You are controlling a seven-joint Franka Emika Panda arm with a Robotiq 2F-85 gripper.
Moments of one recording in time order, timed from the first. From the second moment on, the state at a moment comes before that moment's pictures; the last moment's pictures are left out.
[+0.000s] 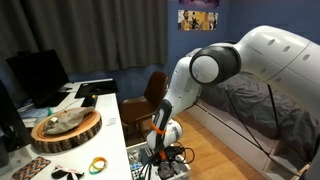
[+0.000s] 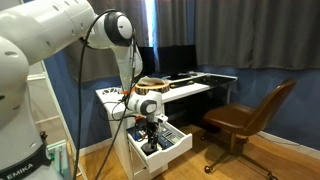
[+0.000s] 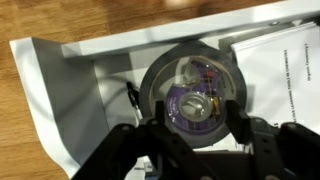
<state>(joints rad) 0.44 1.06 -0.03 -1.84 0.22 2.73 0.46</state>
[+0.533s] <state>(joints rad) 0.44 1.01 -0.02 -1.91 0.22 2.81 0.46</state>
